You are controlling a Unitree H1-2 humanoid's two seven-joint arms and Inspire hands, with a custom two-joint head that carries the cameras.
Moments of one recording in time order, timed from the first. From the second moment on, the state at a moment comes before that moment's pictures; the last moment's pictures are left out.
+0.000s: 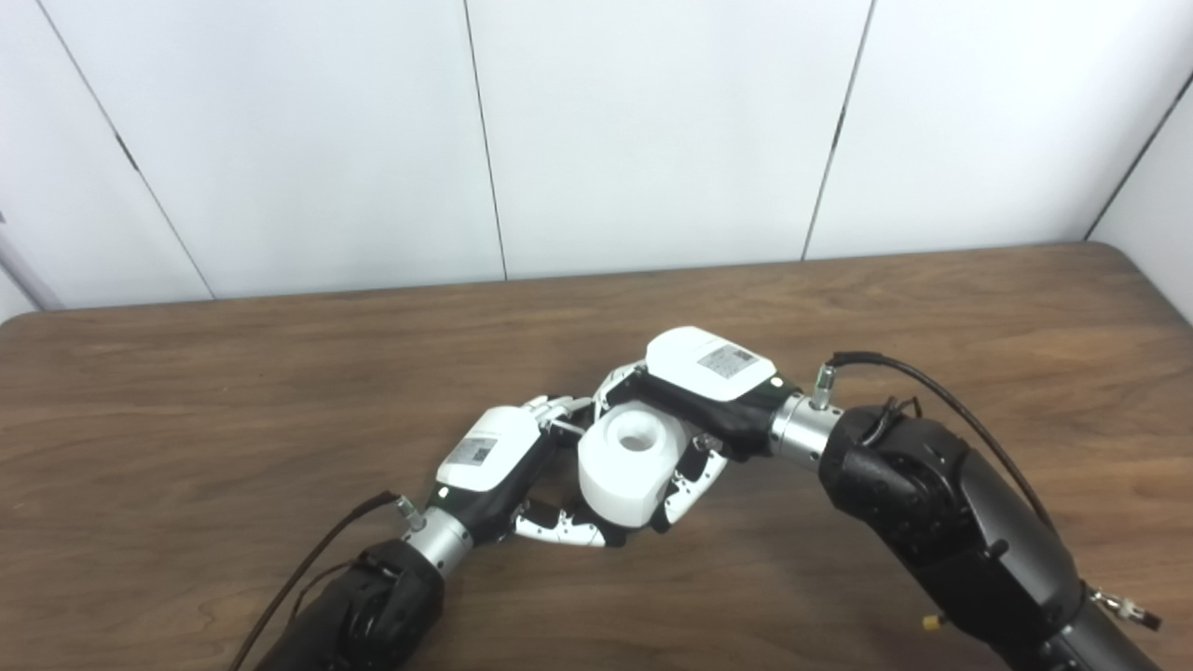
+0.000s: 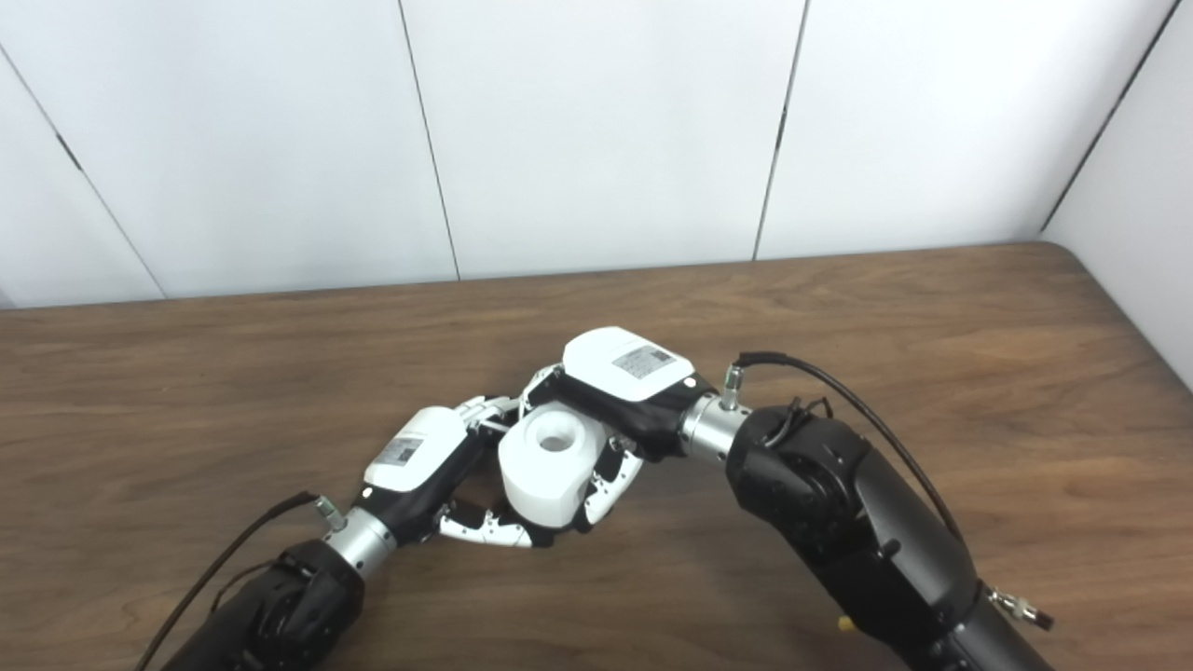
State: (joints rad) left arm -0.34 0.32 -0.58 0.21 0.65 -0.17 0.03; right arm -0.44 -0.41 0.42 -0.27 -0.65 0.03 0.54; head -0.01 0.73
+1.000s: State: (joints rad) left arm -0.34 0.32 -0.58 0.17 0.66 -0.14 0.00; right arm -0.47 -0.41 0.43 -0.20 -0.68 -0.01 0.53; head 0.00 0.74
